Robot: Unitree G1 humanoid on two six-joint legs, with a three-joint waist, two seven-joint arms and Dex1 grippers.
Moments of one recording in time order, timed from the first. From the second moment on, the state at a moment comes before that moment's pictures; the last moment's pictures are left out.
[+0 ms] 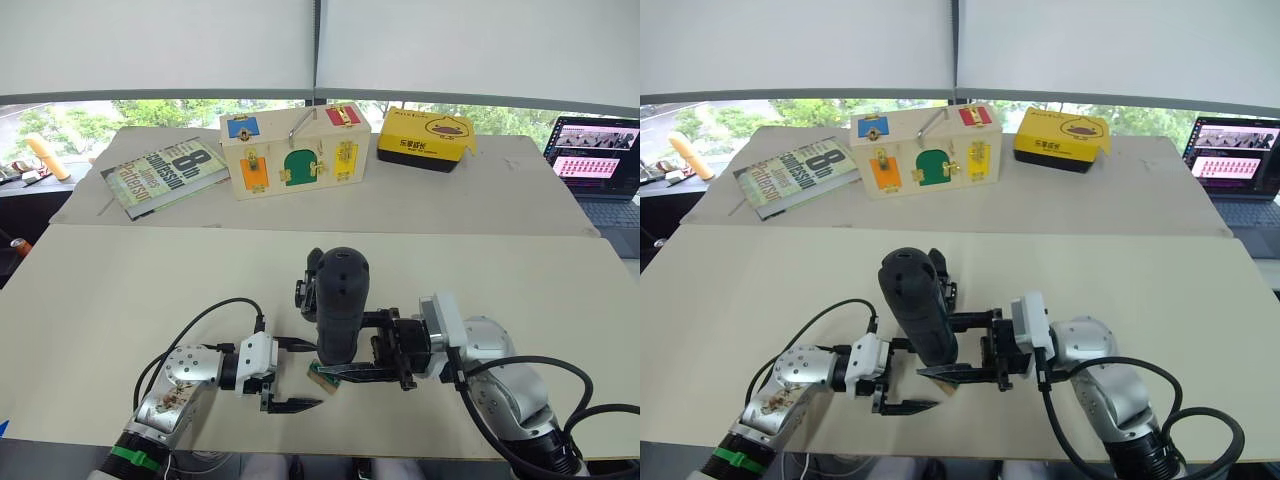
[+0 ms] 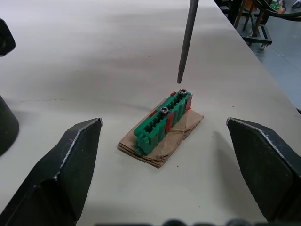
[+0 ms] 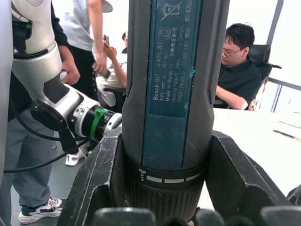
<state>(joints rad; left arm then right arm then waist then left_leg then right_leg) -0.09 0.53 -0.26 -0.01 -0.27 -0.12 -1.24 -0.18 -0.42 0.18 -0.44 0.57 0.16 1.19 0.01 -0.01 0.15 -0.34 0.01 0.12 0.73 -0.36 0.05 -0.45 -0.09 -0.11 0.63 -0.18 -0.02</state>
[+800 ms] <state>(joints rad) -0.10 0.53 -0.26 0.00 -0.27 -0.12 -1.24 -0.15 -0.43 0.19 -0.44 0.57 0.16 1.18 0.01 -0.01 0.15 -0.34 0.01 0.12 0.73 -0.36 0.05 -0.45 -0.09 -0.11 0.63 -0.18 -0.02</state>
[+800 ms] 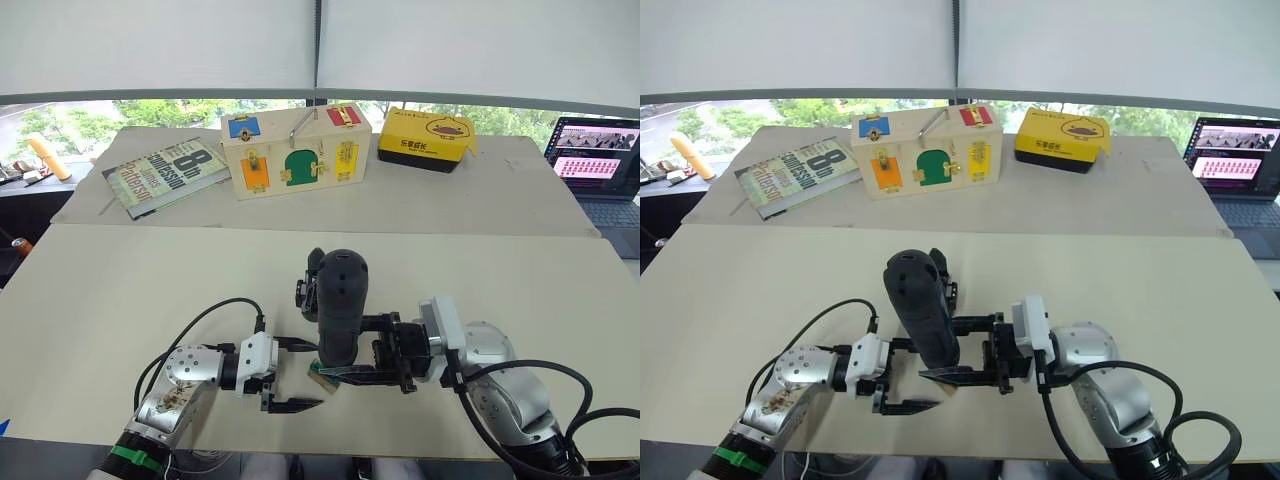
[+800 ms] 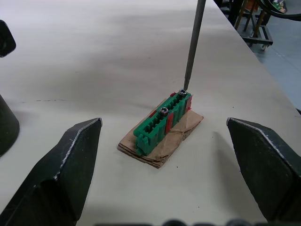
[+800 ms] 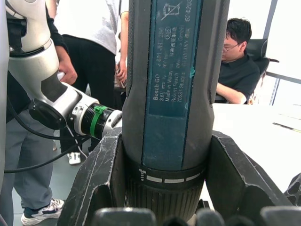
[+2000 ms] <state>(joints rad) -0.09 0.53 -0.26 -0.01 -0.27 -0.10 -1.22 -0.15 -0.45 0.20 -0.44 0.56 0.16 1.17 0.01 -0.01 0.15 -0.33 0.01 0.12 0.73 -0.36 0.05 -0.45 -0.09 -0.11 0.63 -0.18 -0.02</state>
